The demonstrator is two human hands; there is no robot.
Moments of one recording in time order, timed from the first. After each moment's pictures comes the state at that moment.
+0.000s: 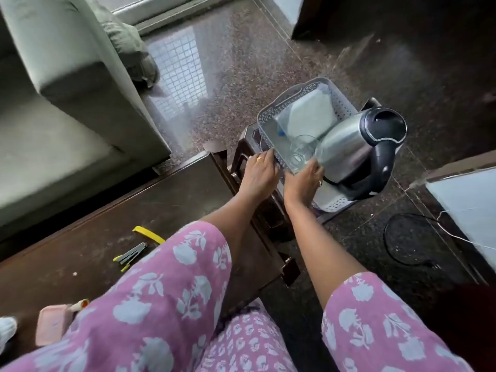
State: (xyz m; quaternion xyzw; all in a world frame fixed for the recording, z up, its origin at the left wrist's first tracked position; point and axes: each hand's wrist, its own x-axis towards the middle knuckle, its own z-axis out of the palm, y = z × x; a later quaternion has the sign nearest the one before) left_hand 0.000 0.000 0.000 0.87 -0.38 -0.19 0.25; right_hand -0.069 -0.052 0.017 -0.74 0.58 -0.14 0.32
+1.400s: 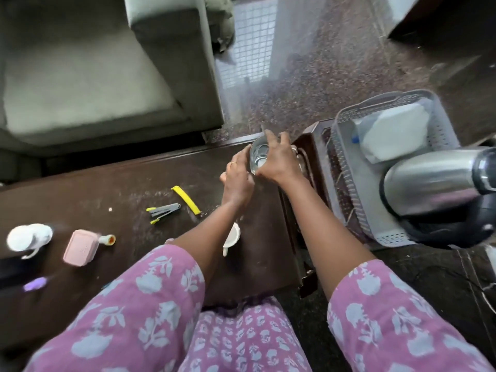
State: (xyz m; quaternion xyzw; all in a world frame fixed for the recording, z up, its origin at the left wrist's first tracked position) left_hand 0.028 0.139 -0.030 0.91 -0.01 -0.16 0.39; right_hand 0.041 0.031 -0.002 -0.93 0.17 0.15 0.28
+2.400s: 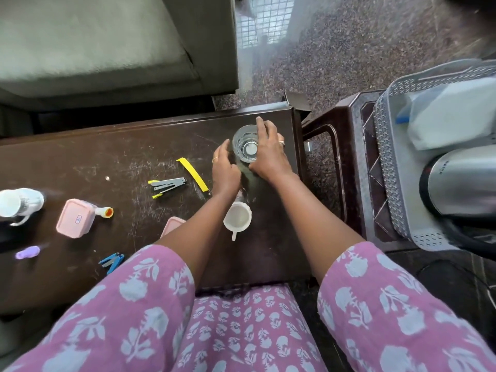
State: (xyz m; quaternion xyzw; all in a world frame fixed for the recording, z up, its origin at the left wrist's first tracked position) left_hand 0.025 0.197 -0.089 0.86 0.17 -0.19 0.45; right_hand 0.042 0.090 -0.094 -0.93 0.09 0.19 0.29
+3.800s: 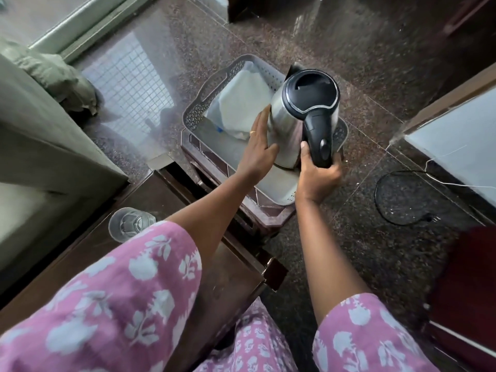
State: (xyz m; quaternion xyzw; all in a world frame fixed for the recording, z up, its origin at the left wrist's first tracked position) left_hand -0.050 -0.124 -0.005 0.76 -0.36 -0.34 0.43; right_hand -0.153 -0.153 -0.004 -0.52 0.65 -0.46 0.29
